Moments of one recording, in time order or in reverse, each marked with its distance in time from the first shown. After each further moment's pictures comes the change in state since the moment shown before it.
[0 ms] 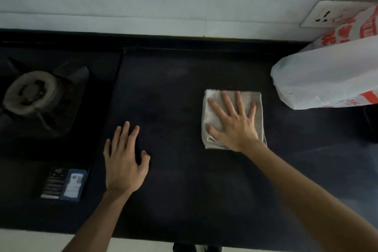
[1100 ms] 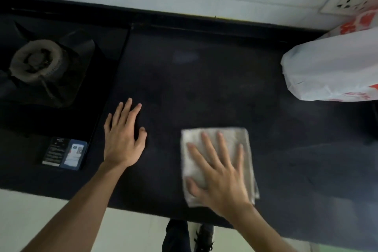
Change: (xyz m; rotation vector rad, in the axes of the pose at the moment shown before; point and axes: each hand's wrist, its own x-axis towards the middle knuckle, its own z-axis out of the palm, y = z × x) left_hand -0.002 -0.002 -0.002 -0.064 0.029 0.015; right_hand -0.146 -0.067 0.034 -0.009 0.009 -0.143
